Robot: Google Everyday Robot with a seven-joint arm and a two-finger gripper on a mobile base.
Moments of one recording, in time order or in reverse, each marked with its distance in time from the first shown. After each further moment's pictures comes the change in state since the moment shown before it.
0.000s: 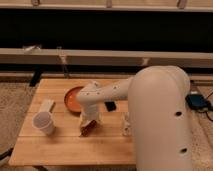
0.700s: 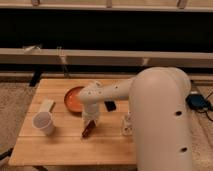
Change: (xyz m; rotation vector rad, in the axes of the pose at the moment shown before) arm 0.000 0.000 0.002 -0.025 0.021 -0.013
